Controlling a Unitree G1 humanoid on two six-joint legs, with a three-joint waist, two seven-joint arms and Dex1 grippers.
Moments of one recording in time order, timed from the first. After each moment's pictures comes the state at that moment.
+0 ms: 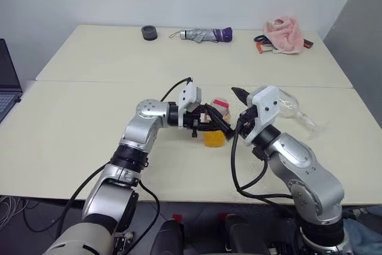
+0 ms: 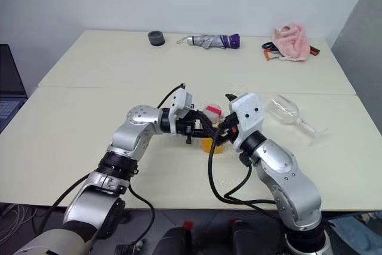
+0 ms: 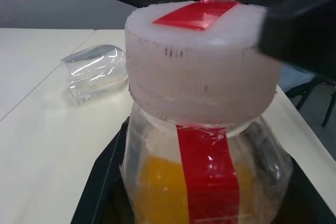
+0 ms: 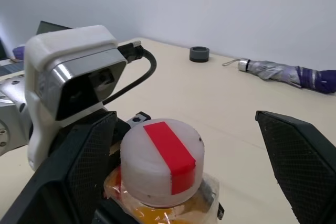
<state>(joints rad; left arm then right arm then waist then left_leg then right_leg) -0.78 0.32 -0.19 0.41 -0.31 0.14 -1.32 -0.30 -0.18 0.18 -0.71 0.26 0.73 0.16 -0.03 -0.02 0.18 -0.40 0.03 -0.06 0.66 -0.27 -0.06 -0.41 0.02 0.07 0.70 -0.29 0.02</state>
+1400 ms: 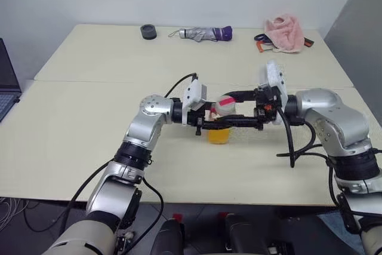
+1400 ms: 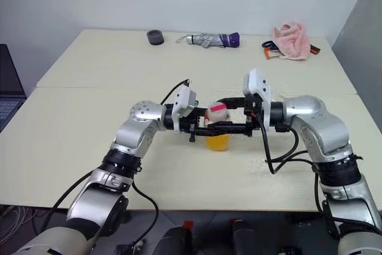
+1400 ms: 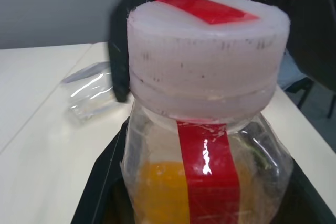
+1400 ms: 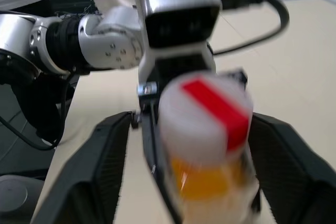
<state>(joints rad) -0.80 0.32 -0.17 0.39 -0.29 0.10 -1.30 -0.60 -0.58 0.06 -0.23 0.55 0.64 0.99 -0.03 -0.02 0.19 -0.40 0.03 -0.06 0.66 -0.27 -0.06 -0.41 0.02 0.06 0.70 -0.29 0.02</state>
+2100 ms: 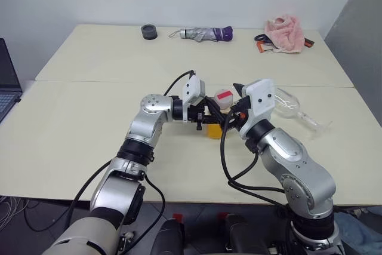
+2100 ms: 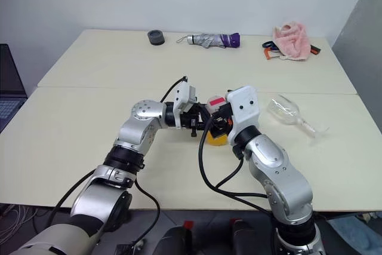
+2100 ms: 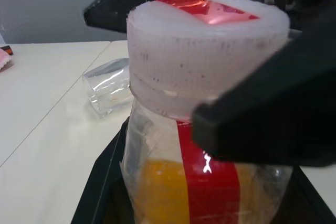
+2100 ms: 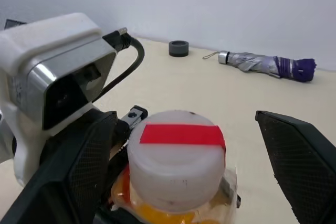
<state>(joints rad) -0.84 0.27 -0.16 0.51 -0.27 0.04 -1.29 -0.37 -0.14 0.21 -0.69 0.23 0.80 0.07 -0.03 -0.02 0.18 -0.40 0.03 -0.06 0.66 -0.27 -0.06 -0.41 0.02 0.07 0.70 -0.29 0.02</state>
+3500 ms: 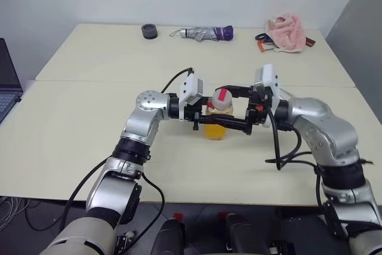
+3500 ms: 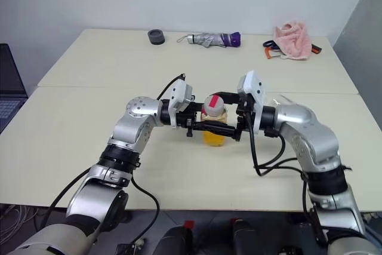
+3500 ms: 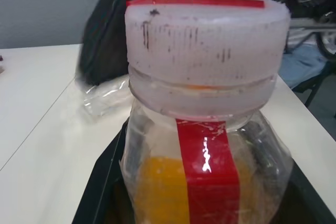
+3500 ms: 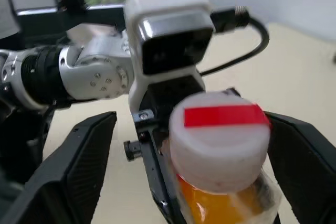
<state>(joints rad) -0.84 0.31 -0.16 0.44 -0.28 0.09 -1.34 -0.55 -0.46 0.06 -0.37 0.52 0.64 0.83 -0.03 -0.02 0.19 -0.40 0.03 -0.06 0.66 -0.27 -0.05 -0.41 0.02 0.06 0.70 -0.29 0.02</state>
